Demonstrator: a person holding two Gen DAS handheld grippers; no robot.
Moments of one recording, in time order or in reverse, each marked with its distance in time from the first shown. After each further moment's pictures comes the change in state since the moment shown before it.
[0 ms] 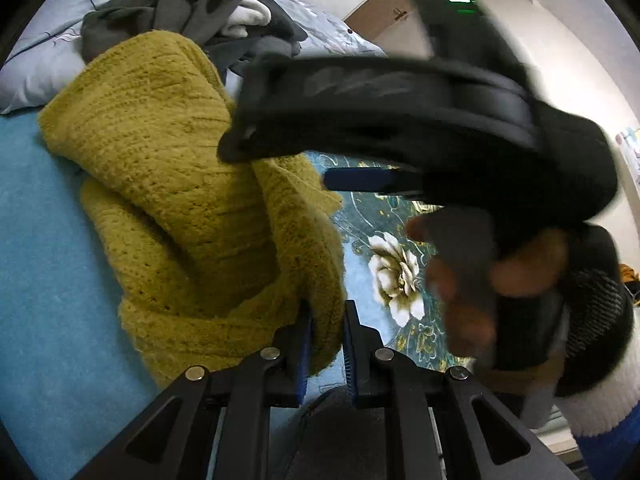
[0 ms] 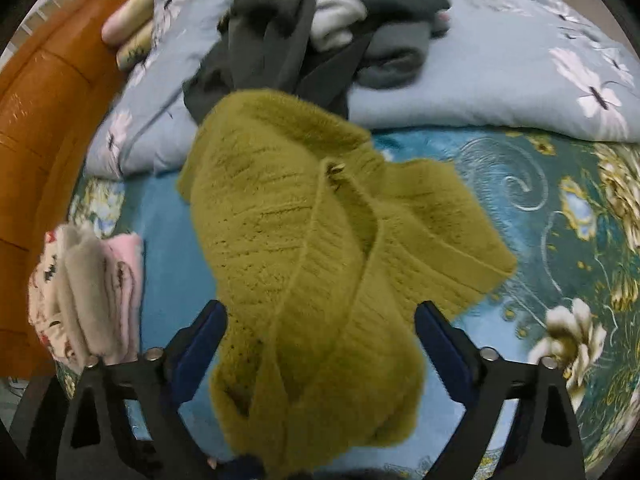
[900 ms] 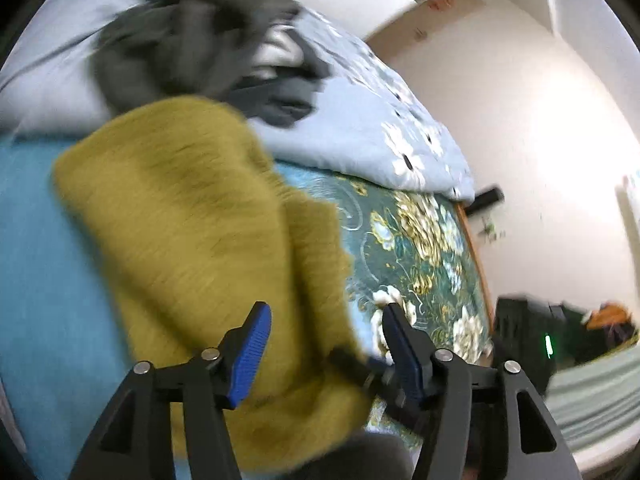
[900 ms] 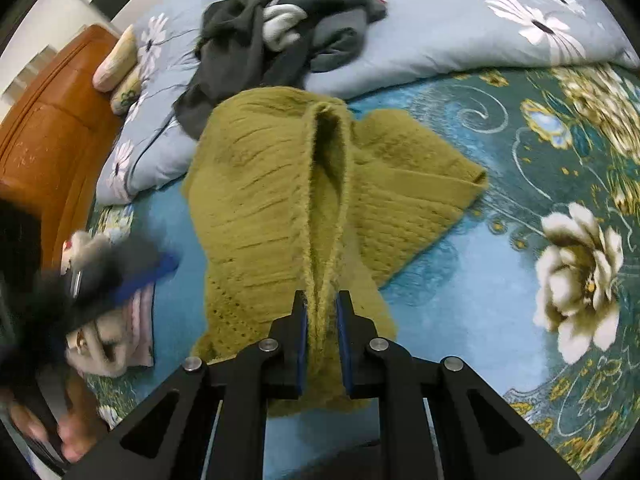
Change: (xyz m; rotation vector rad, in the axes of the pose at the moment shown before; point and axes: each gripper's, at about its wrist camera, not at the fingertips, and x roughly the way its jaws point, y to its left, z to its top) left arm 0.008 0.015 0.098 -0.060 -0.019 0.000; right arm -0.035 -0.033 -0.081 0.156 -0.116 0.094
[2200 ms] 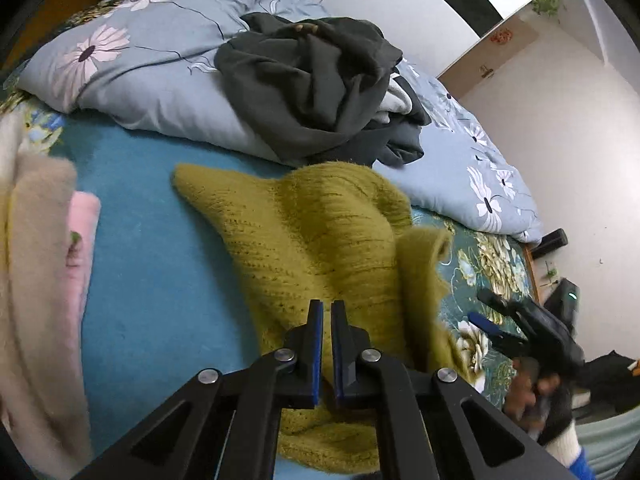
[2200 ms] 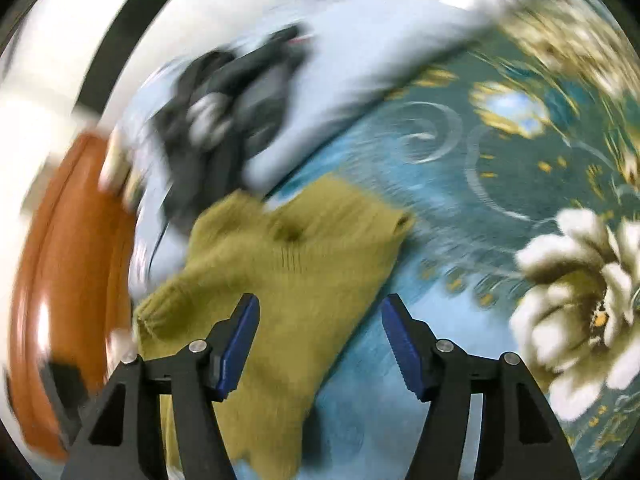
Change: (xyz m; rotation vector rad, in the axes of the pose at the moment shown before) left arm -0.095 0.079 -0.046 -0.142 -0.150 0.239; right arm 0.014 -0.135 0.051 0.349 -0.116 0.193
